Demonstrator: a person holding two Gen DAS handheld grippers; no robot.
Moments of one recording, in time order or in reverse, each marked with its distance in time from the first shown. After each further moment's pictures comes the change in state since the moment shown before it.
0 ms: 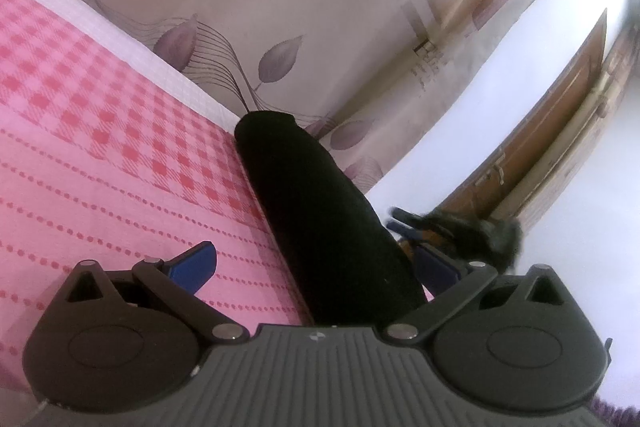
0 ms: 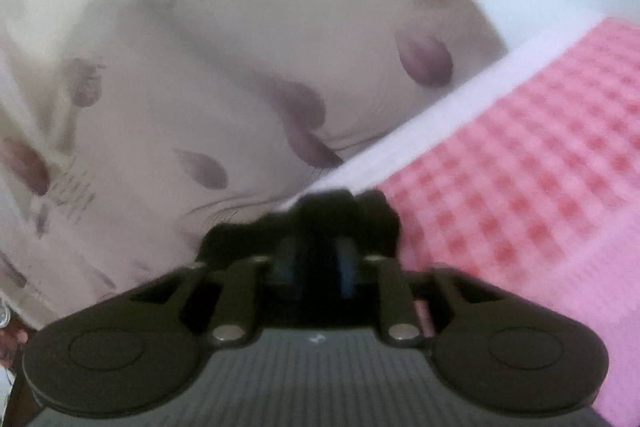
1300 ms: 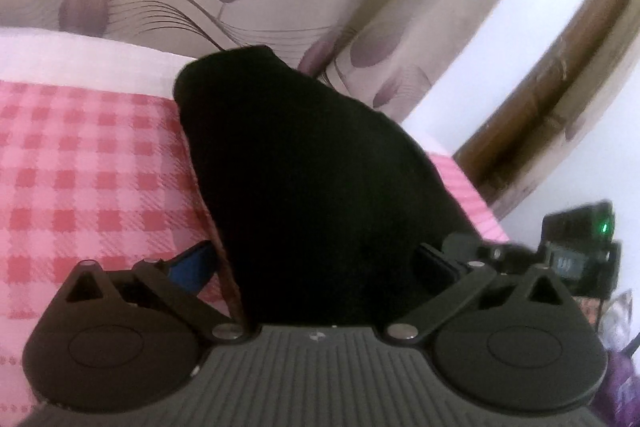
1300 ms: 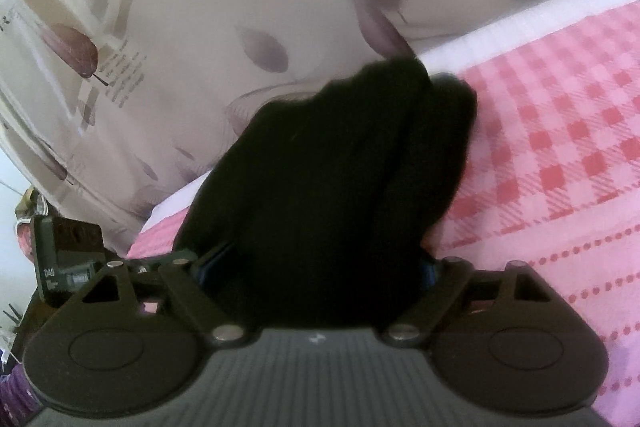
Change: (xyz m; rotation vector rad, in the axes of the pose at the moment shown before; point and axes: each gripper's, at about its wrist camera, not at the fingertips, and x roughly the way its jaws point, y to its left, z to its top) left arm 0.159 -0.041 0.042 0.191 0.326 0.180; right arm 0.036 0.006 -0.032 -0.145 0.257 0.184
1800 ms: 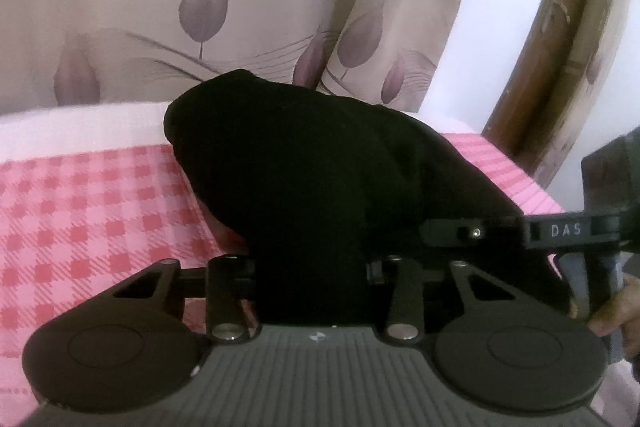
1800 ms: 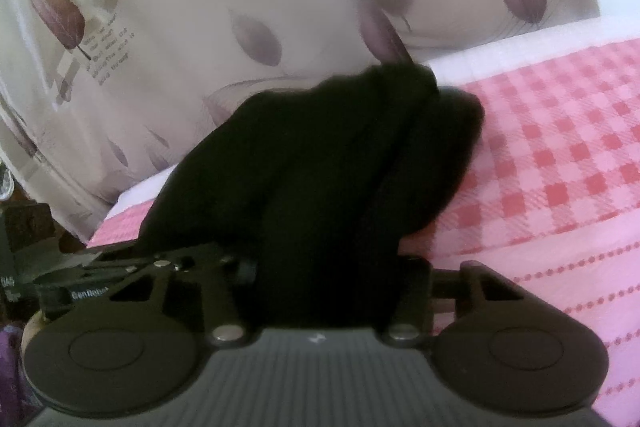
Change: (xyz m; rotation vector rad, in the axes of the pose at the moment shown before) left arm 0.004 -0.033 -0.012 0.231 -0.056 0.162; right arm 0.011 0.021 -0.007 -0.074 -0.019 -0.118
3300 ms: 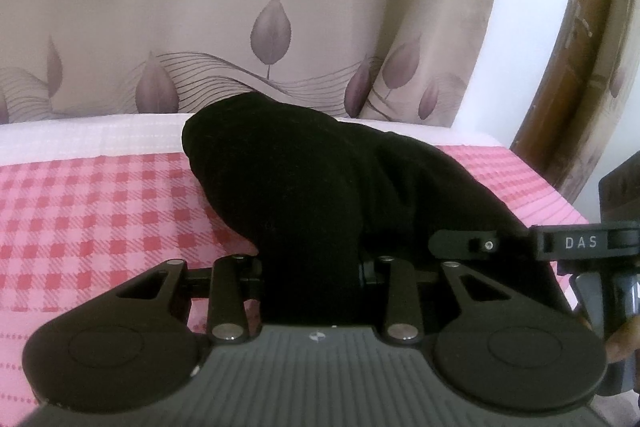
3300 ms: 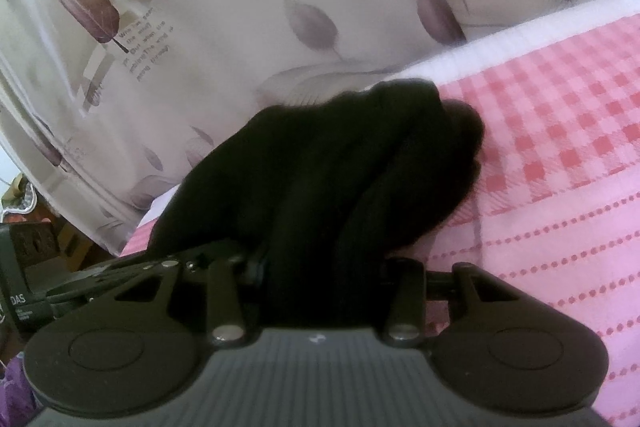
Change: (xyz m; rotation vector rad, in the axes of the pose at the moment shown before) left arm -0.051 0.009 -0.005 -0.033 -0.037 0.109; right arm 0.007 0.059 -0.024 0.048 -0.012 0.059
